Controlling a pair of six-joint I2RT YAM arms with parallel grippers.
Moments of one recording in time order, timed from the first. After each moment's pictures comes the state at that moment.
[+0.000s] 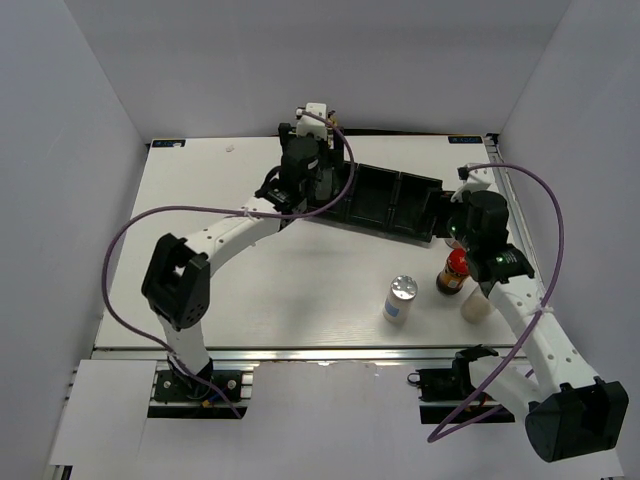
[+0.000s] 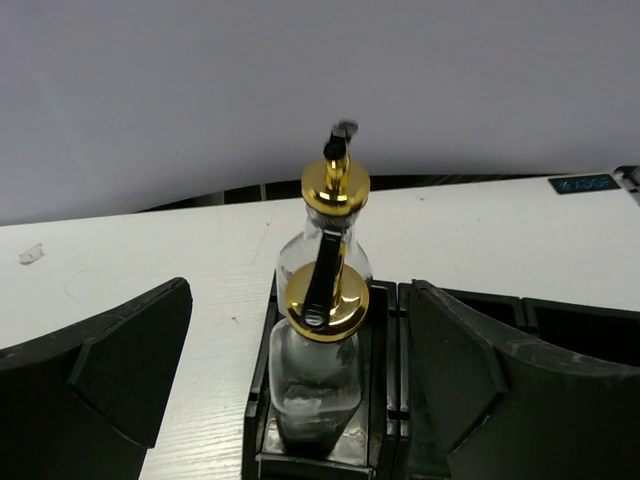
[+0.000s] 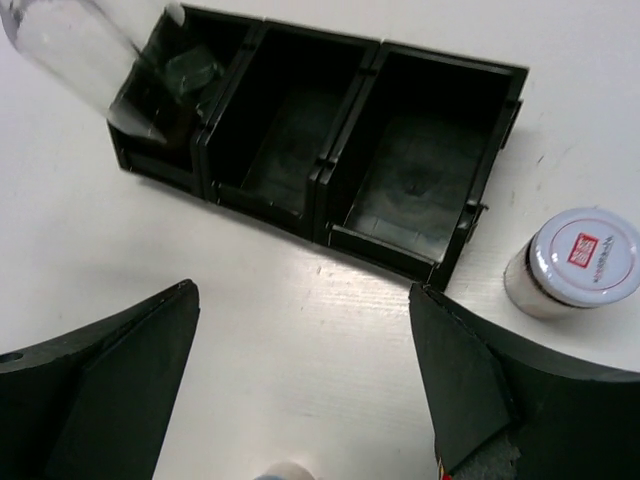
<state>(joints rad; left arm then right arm) -0.66 1.84 1.48 0.32 -0.50 -0.06 0.24 0.95 0.82 -0.19 -0.04 0.23</state>
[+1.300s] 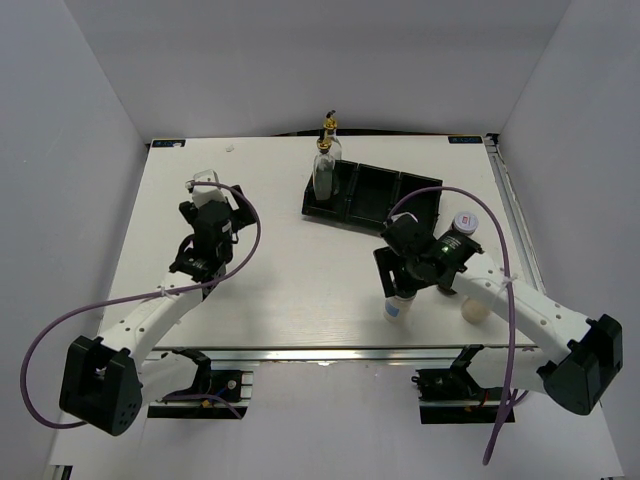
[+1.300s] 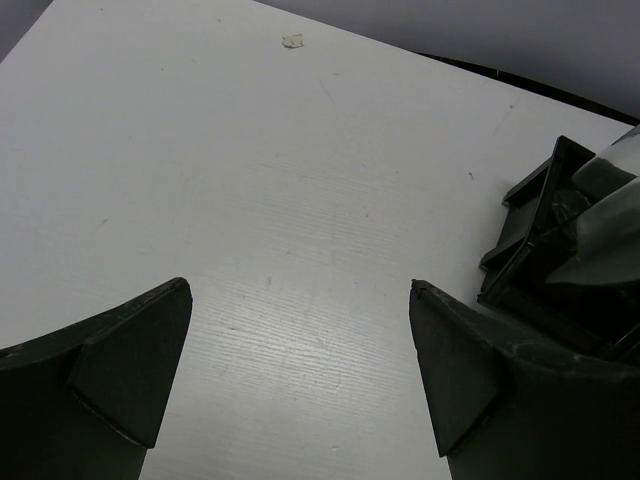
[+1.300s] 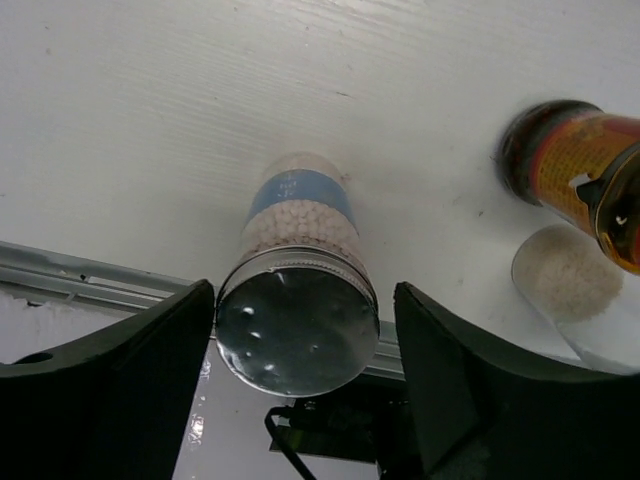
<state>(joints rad) -0.39 1.11 0.69 0.16 -0.55 -0.33 0.79 1.18 1.06 -1.04 0.22 0.41</state>
